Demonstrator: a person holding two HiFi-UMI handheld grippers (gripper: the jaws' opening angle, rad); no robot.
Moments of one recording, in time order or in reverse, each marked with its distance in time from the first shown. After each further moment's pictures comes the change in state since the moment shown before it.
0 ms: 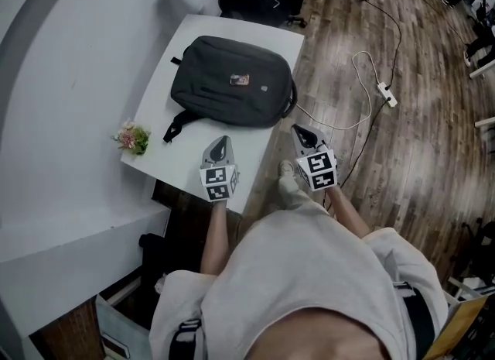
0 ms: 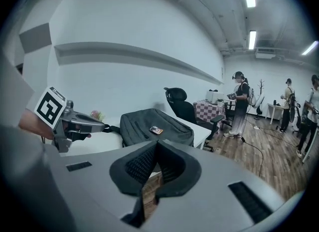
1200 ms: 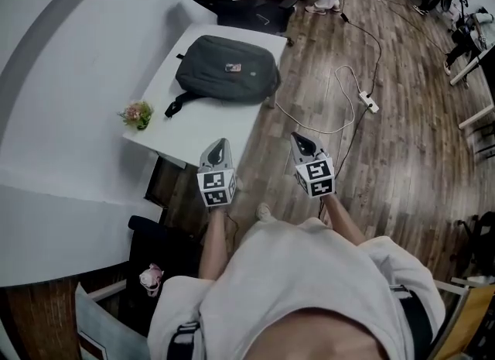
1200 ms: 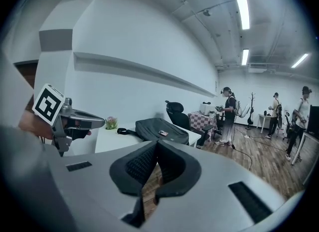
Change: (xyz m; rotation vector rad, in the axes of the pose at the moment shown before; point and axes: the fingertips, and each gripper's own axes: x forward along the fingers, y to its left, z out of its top) left arm -0.179 -0.075 -0.007 0.034 -0.196 -0.020; right arm -0.185 0.085 -0.012 -0.042 -0.116 -0.083
